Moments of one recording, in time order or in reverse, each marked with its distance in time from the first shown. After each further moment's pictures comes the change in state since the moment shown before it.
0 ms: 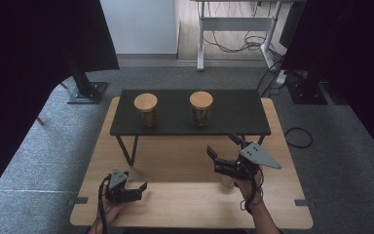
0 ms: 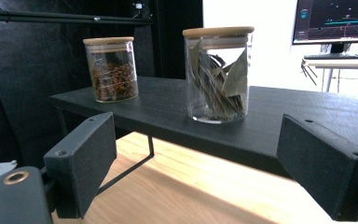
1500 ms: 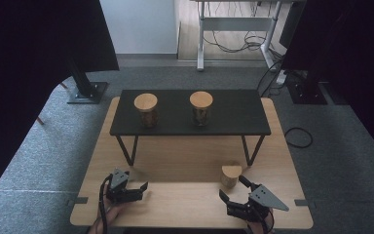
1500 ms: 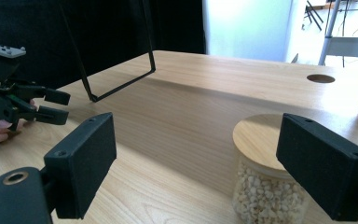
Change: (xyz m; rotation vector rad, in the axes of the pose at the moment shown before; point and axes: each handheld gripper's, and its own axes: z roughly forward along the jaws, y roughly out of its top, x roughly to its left) left arm -0.002 0.000 0.001 0.004 0.007 0.014; right arm 0.002 -0.102 -0.070 0.194 -0.016 0.039
